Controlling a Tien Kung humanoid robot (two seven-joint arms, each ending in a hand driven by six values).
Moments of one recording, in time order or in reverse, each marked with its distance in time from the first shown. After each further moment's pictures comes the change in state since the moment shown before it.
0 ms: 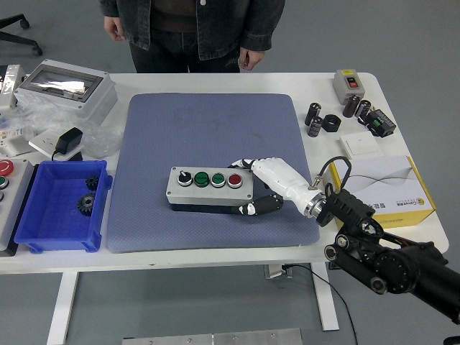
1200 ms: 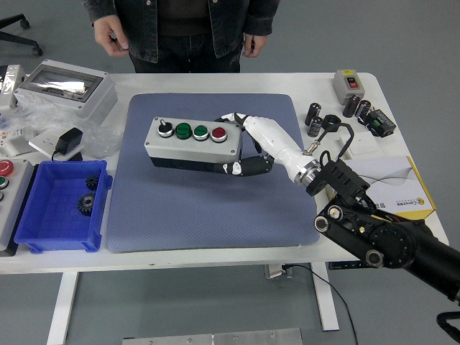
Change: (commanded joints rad) left arm 0.009 0.010 0.017 -0.001 -0.029 0.017 0.002; right arm 0.065 -0.044 0.002 0.114 0.147 0.003 -0.026
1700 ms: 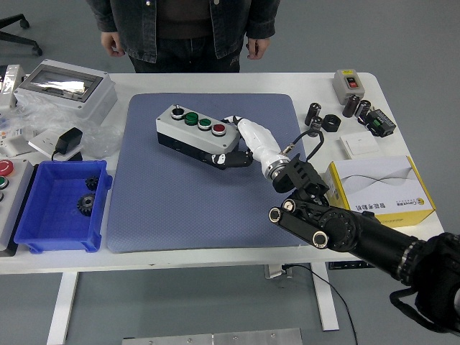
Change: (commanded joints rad) left arm -0.014 0.017 -0.010 -0.005 0.017 -0.007 0.013; right arm 0.187 0.274 -0.137 -0.285 0.243 -0.196 -0.229
